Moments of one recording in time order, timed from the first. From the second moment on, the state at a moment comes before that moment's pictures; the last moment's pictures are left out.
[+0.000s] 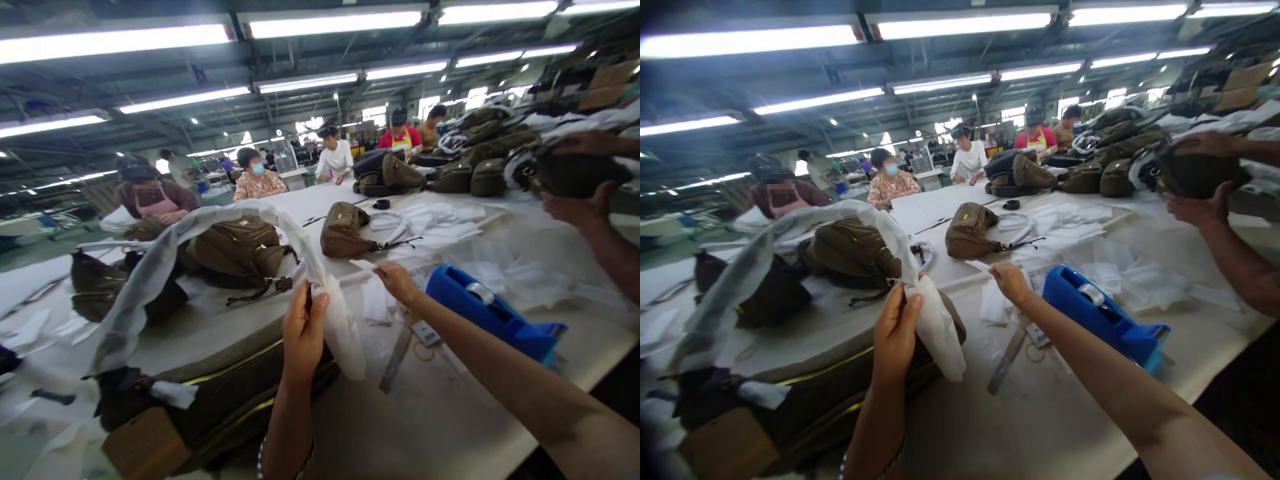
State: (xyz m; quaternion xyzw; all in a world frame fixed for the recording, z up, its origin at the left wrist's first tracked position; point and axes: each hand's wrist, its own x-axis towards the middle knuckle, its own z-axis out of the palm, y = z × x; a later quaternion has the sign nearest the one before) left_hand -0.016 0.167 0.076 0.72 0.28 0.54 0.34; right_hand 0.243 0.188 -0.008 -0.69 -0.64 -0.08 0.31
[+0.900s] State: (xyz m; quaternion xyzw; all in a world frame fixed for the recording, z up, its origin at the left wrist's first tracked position) left_hand -0.024 0.173 0.074 0.72 0.22 0.55 0.36; right_hand 0.144 0.157 0.164 -0.48 -0.66 0.47 0.34
